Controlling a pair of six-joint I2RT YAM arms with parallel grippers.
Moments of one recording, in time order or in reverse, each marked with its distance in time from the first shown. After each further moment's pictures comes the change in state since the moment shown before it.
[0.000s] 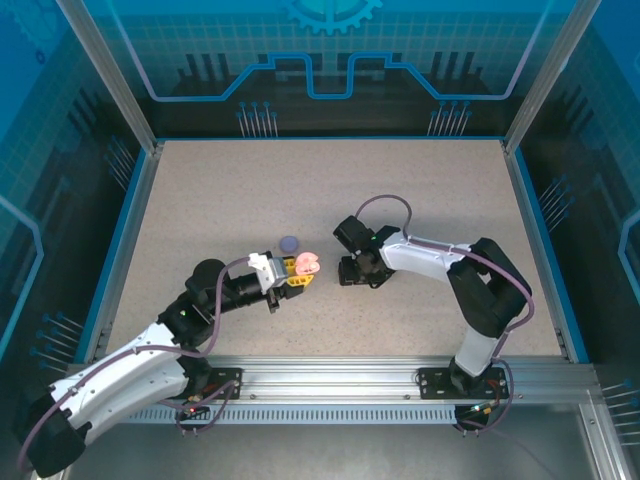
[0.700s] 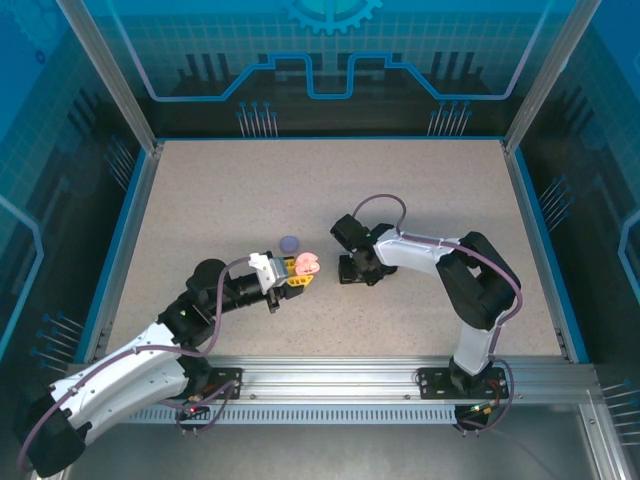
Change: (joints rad) left arm 0.000 0.000 0.000 -0.014 -0.007 0.000; right arm -0.010 0.067 0.042 0.000 -0.004 0.002
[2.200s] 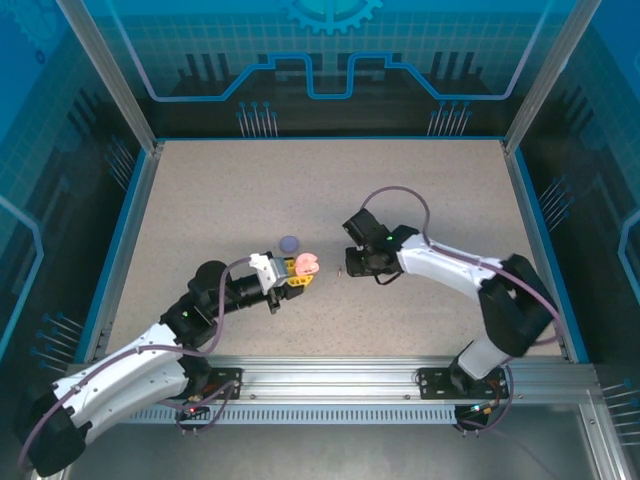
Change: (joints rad) left arm 0.000 0.029 -0.033 0.055 -0.031 -0.030; right arm -0.001 -0.288 -0.095 0.055 0.034 -0.057
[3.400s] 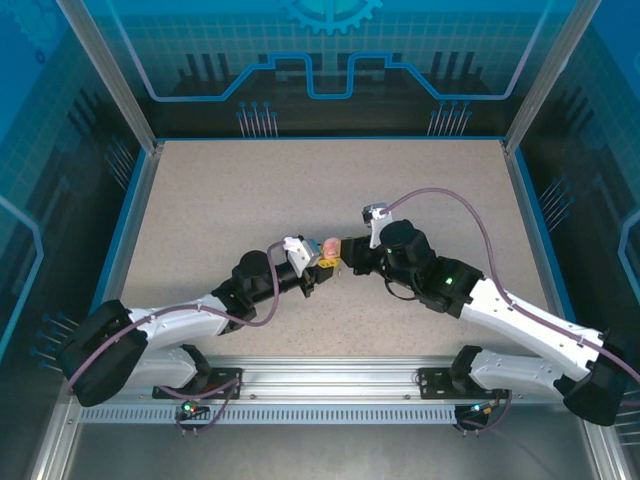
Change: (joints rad) left arm -0.068 0.504 0.042 0.473 -0.150 -0.120; right arm 0.179 -0.479 -0.111 0.277 0.079 -0.012
